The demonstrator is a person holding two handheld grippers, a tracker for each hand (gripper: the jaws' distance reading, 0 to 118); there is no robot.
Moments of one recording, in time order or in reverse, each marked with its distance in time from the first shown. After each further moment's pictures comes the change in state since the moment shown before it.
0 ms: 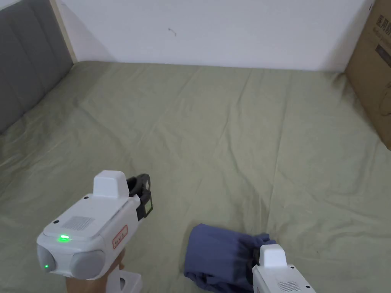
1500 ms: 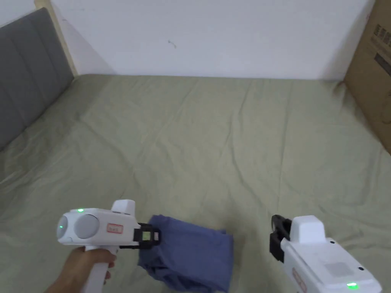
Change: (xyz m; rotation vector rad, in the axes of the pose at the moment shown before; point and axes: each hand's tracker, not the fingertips) left arm -0.095 -0.014 -0.096 -0.636 -0.175 0.146; right arm 0.029 0.104 0.063 0.236 0.051 -0.010
